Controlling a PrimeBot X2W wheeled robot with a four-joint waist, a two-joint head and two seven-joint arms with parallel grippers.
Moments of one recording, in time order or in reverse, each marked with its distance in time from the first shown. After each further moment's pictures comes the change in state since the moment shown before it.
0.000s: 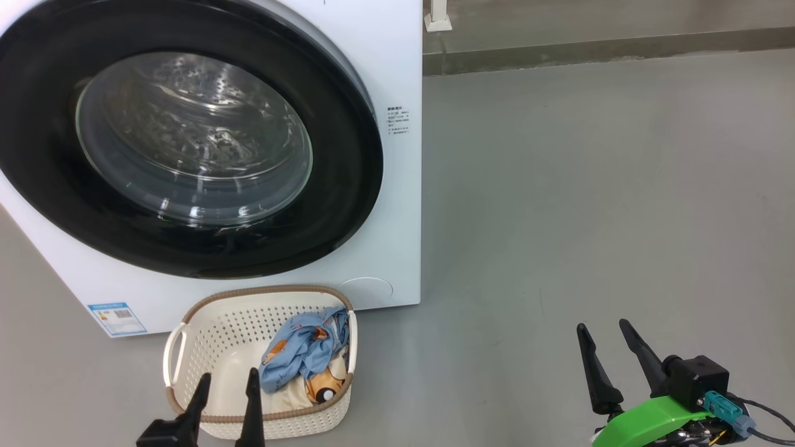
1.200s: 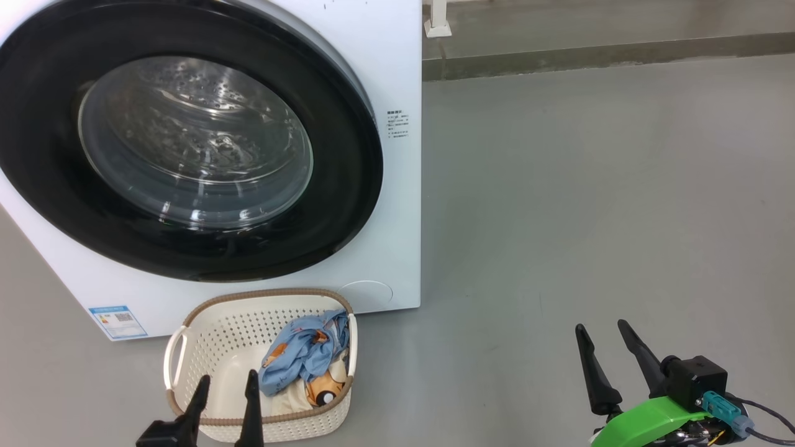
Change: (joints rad) left arm 0.000 0.000 0.002 0.008 -0.001 0.009 0.000; right arm 0.000 0.000 0.004 0.002 0.000 0.000 0.000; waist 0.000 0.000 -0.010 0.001
